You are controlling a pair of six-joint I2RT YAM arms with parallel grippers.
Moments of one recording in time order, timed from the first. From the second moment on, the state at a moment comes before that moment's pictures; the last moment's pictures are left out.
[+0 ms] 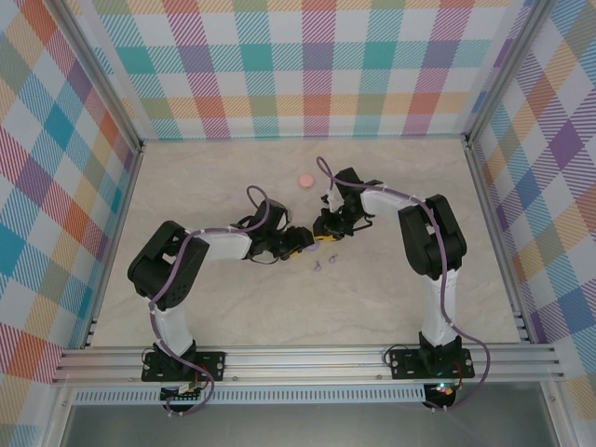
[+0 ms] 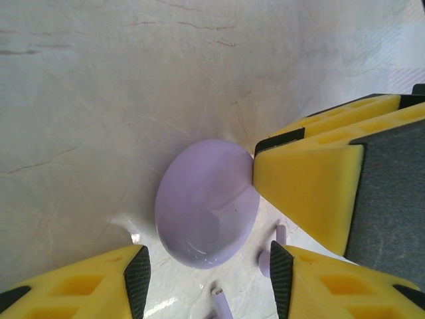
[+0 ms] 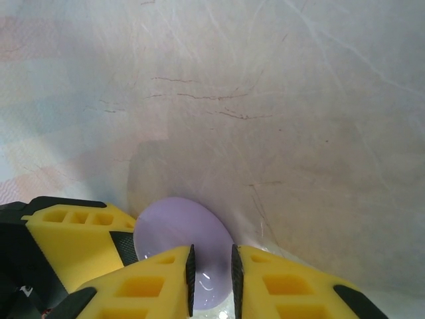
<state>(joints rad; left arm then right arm) -0.59 1.84 0.94 0.06 0.43 -0.94 0.45 2.09 1.42 -0.64 -0.60 0.39</state>
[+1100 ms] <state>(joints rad) -0.59 1.90 0.91 0.27 0.42 -1.05 0.44 2.08 1.40 -0.62 -0.62 0.40</state>
